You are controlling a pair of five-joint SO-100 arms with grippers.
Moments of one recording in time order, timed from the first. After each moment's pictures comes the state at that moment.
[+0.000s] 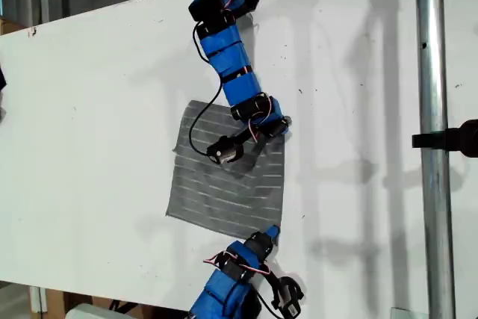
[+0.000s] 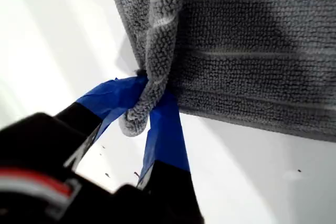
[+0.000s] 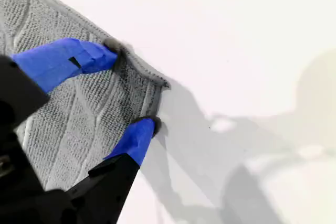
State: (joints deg) arm 0 20.0 106.0 136.4 56.7 -79.7; arm 1 -17.2 52.0 64.2 67.9 65.9
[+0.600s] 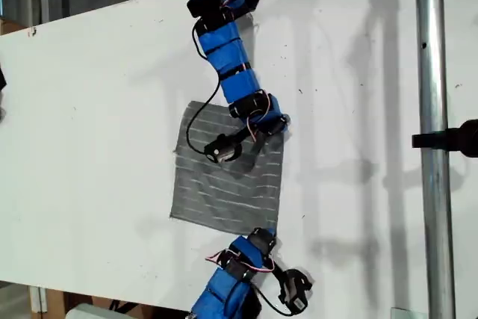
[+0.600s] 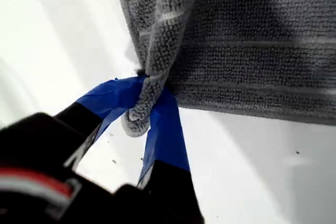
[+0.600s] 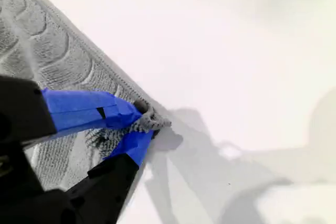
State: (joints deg) arm 0 22.0 105.5 131.5 53.3 -85.3; arm 1 -18.3 56.1 64.7 70.7 65.9
